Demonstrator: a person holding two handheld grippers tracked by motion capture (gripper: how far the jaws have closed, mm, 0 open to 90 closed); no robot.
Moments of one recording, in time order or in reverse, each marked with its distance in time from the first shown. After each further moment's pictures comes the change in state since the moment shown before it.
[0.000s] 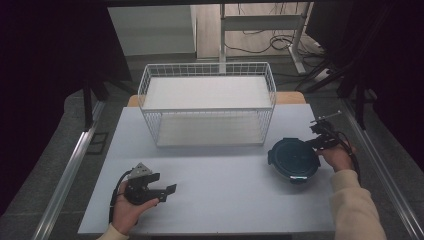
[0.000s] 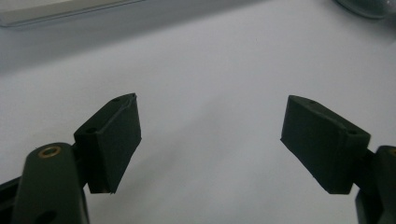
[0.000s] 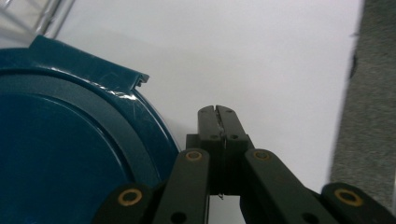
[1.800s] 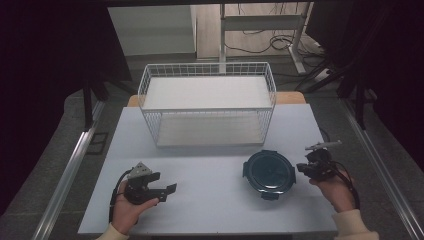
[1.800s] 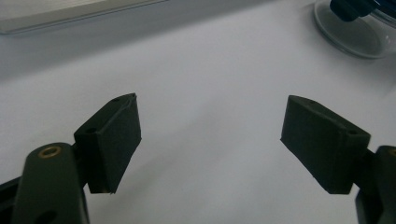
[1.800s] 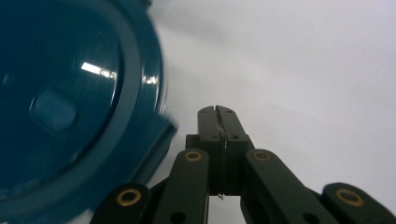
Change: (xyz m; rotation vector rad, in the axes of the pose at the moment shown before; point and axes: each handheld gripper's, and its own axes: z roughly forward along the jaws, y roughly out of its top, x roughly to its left) left arm -0.002 0.002 -0.002 -0.006 -0.005 0.009; right arm 0.065 -0.074 -0.041 -0.087 0.090 -0.057
